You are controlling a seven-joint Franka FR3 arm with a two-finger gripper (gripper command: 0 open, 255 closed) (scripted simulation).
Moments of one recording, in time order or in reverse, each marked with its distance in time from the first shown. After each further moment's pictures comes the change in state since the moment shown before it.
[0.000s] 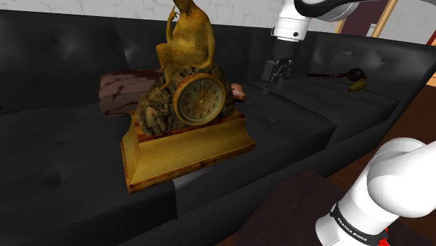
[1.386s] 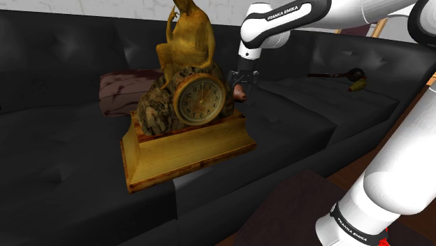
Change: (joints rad) arm -0.082 0.565 -0.014 0.309 -0.029 0.316 0.258
